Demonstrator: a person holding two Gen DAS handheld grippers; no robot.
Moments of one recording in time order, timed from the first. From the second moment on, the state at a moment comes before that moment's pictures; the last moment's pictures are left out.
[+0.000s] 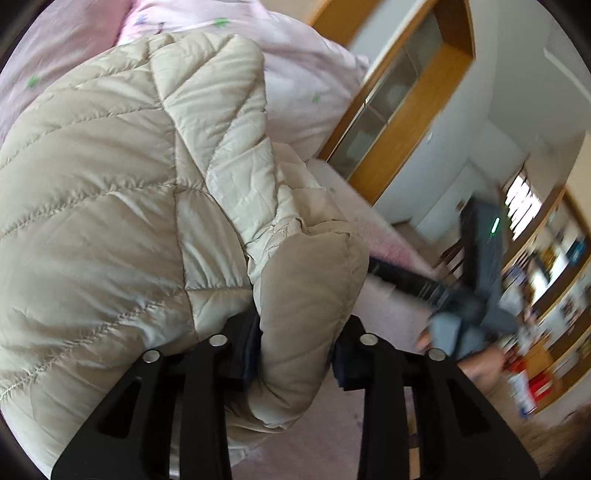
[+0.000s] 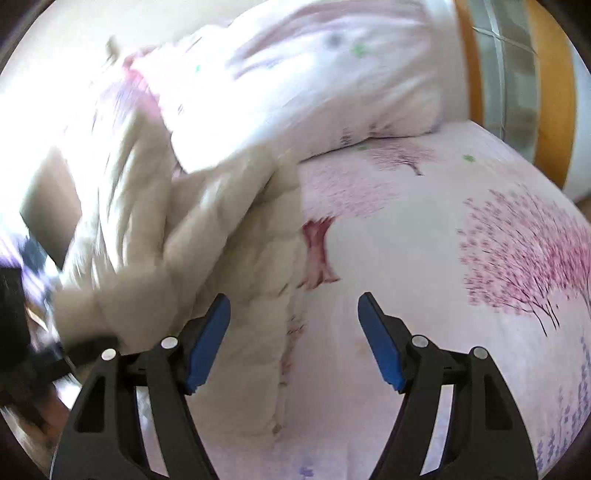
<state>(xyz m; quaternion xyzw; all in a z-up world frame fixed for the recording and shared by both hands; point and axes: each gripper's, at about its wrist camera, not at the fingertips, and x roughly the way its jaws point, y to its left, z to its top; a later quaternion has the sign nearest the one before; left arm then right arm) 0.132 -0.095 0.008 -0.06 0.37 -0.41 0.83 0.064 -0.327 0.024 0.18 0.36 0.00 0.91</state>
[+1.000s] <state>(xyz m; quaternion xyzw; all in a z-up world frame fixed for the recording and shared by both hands) 0.070 -0.132 0.019 0.13 0.31 -0.41 0.84 0.189 -0.308 0.050 0.29 0.41 0.18 0.85</state>
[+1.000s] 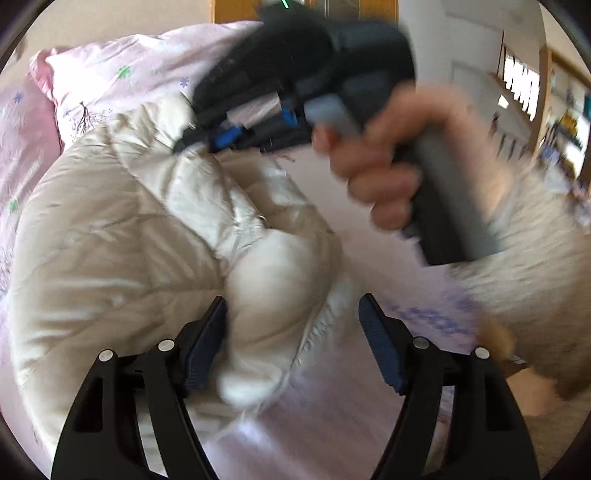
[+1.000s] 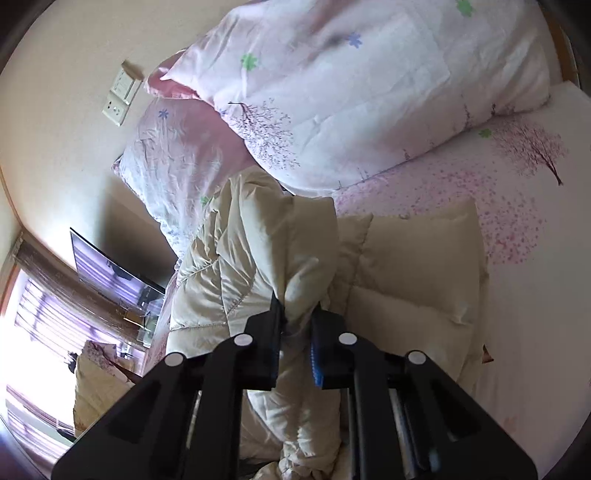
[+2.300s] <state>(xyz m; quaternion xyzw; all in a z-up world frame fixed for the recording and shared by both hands) 0.202 -0.059 0.004 0.04 0.42 -0.29 0.86 0.184 -0.345 -0.002 0.32 0.45 0.08 0.83</state>
